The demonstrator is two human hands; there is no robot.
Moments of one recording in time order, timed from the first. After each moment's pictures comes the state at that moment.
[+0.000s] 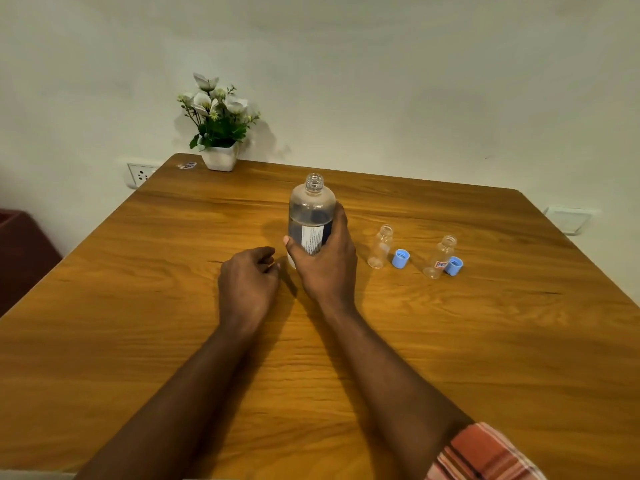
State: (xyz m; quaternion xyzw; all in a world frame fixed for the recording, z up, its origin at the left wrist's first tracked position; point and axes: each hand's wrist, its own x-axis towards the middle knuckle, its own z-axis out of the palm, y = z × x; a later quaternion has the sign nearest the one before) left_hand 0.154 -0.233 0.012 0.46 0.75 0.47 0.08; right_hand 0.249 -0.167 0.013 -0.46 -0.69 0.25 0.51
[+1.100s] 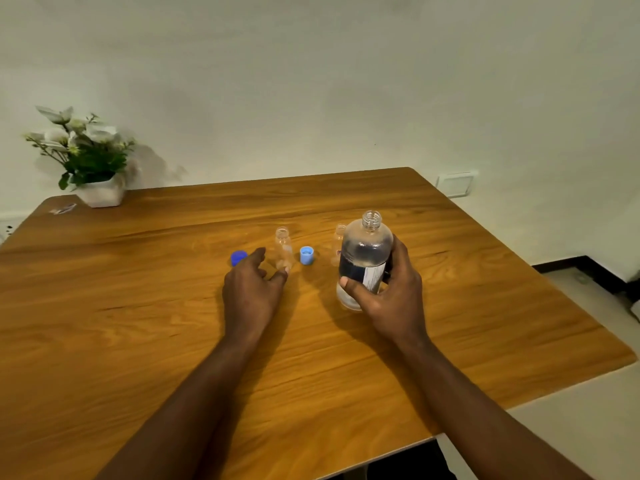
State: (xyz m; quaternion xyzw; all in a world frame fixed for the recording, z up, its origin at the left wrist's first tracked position) left_hand 0.267 -0.180 0.015 0.53 0.71 0.45 0.13; right_hand 0.463 -0.189 0.019 -0.50 -0.65 0.18 0.54
